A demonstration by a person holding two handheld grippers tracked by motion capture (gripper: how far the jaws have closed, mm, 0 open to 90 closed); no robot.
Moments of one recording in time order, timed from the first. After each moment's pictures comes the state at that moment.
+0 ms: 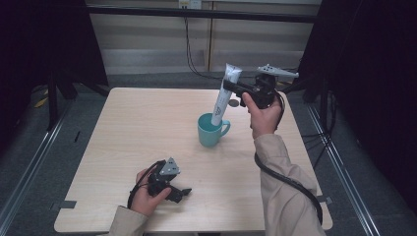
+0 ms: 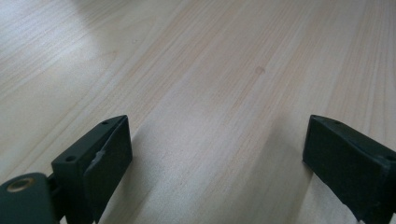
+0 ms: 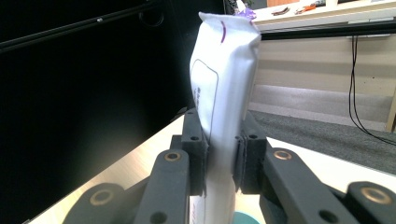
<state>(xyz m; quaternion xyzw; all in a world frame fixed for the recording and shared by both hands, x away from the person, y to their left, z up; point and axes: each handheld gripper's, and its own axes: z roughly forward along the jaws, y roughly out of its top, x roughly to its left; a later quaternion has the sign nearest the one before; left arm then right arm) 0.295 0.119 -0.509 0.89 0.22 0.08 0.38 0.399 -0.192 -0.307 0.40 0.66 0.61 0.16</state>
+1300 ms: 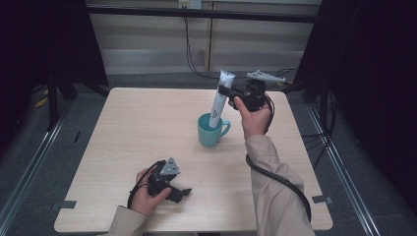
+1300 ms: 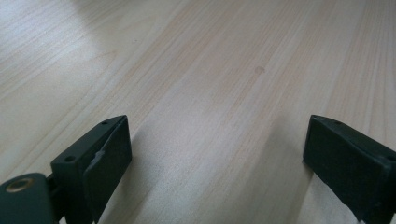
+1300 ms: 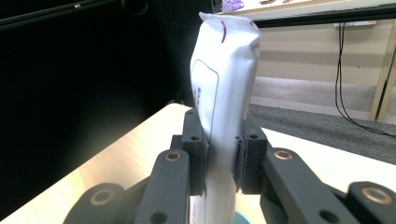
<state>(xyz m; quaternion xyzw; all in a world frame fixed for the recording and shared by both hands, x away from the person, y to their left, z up) 0.296 0.119 -0.509 0.89 0.22 0.08 0.38 0.417 -0.179 -0.339 0.42 0.67 0.59 0.18</state>
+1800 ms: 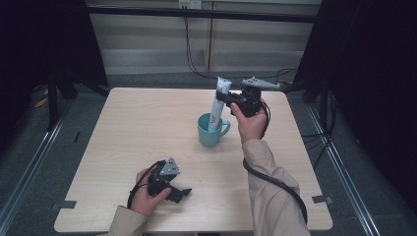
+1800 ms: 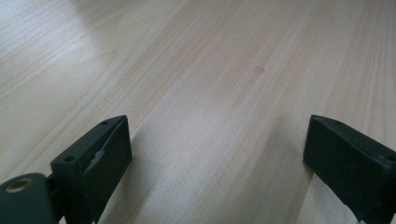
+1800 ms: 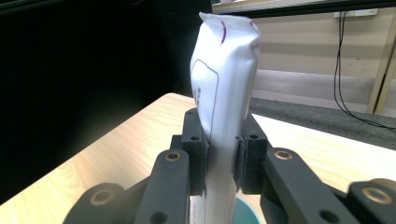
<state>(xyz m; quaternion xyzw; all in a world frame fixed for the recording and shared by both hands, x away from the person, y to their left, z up) 0.295 0.119 -0.509 0.89 0.22 0.08 0.38 0.416 -0.173 -0.359 0.42 0.67 0.58 0.18</state>
